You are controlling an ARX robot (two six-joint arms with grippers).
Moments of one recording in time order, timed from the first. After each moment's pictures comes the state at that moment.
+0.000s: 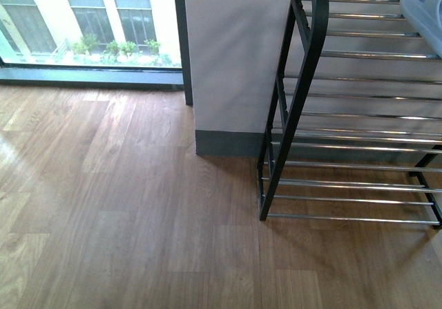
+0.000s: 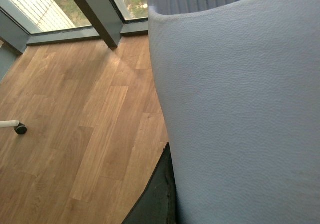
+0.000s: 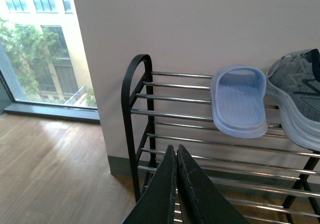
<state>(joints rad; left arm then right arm) -0.02 0.63 0.28 -0.11 -0.30 0.19 0.00 0.23 0.02 0.23 0.00 0.00</state>
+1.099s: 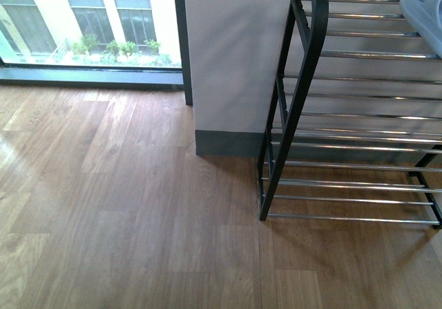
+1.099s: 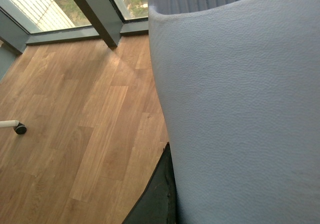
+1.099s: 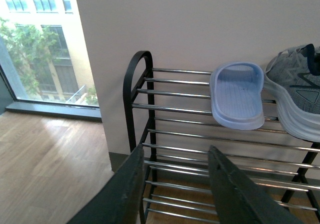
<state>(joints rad) -0.02 0.63 0.28 -0.11 -0.30 0.19 0.00 0.01 0.02 0.00 0.00 0.00</state>
